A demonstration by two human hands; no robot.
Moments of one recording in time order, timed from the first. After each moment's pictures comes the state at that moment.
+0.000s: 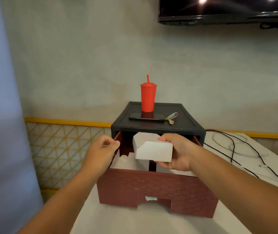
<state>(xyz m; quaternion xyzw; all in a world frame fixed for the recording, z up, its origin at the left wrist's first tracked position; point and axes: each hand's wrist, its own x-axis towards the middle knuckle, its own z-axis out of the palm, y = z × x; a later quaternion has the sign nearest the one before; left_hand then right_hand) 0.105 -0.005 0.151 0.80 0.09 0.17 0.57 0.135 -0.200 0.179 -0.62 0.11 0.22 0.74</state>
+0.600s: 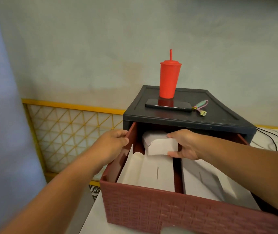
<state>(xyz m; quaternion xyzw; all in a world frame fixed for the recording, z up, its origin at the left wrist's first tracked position) 0.200 0.040 0.118 0.83 0.05 0.02 0.56 0.276 -0.158 0.120 -0.76 0.15 0.17 0.61</state>
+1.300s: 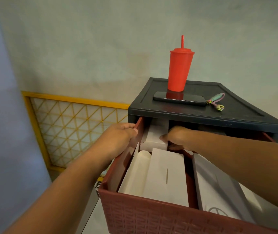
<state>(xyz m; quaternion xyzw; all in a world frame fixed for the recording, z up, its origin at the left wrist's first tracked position) 0.226 0.036 0.111 0.80 0.06 0.04 0.60 0.330 -0.128 0.088 -0.90 0.05 0.15 0.41</state>
